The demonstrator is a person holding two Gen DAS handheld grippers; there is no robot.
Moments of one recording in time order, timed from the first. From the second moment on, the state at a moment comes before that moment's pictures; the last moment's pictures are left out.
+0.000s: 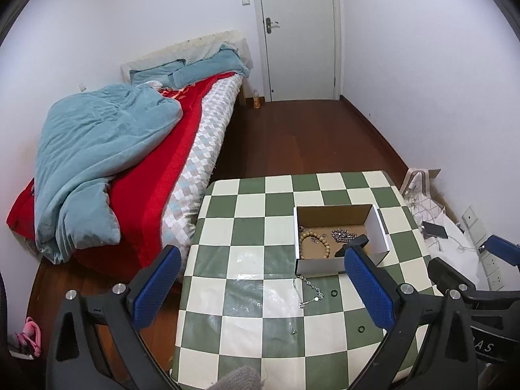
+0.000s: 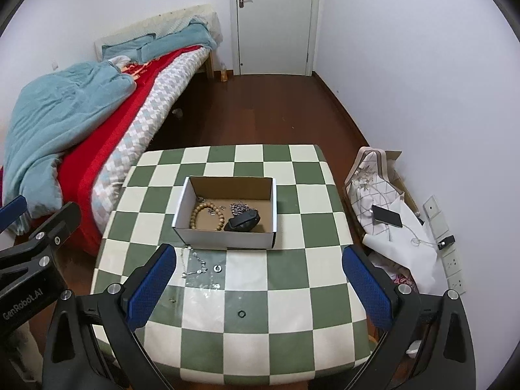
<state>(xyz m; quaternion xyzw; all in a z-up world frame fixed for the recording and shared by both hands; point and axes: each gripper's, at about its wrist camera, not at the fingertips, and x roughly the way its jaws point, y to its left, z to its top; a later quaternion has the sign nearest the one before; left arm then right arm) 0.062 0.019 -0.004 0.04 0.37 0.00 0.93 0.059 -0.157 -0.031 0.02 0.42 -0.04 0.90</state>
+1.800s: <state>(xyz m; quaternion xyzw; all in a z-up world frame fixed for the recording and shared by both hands) 0.053 -0.022 -0.245 0.07 0.50 -0.04 0.86 0.036 -0.190 -0.274 0.11 0.47 -0.06 0.87</state>
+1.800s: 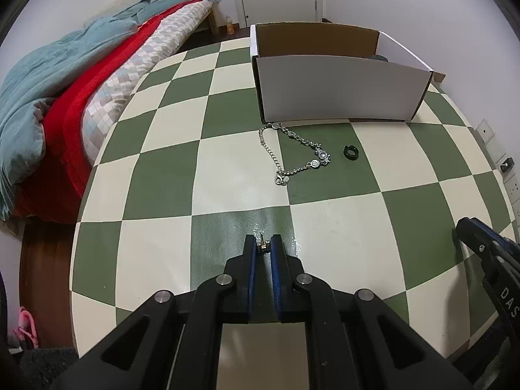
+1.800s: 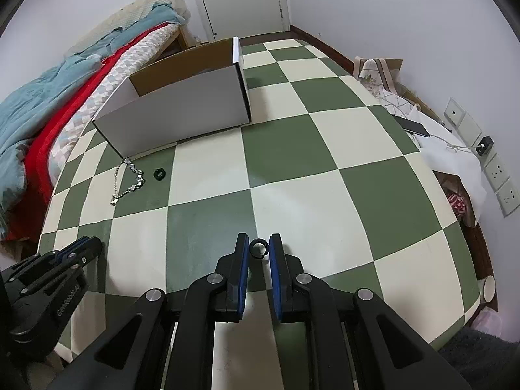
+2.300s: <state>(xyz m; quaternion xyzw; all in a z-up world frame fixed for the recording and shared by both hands) 0.088 0.002 -0.152 0.01 0.46 -0.06 0.89 0.067 -0.194 -0.191 0.14 0.42 0.00 0.90</state>
